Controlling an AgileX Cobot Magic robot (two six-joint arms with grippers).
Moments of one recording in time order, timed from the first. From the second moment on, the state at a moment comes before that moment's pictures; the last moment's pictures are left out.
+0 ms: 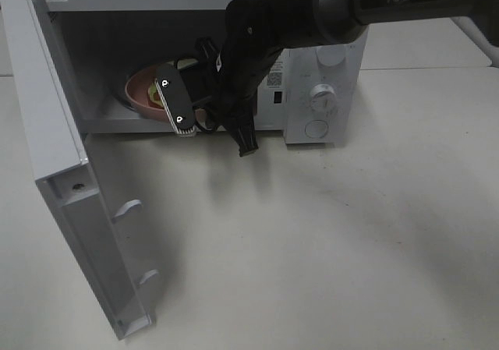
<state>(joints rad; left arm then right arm) 0.06 0.00 -0.50 -0.07 1.05 0.08 0.66 2.20 -1.66 -0.11 0.48 -1.30</state>
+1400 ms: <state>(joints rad) 0.06 0.00 -0.50 -0.07 1.05 0.08 0.71 1.71 -1.00 -0.23 0.23 -1.31</state>
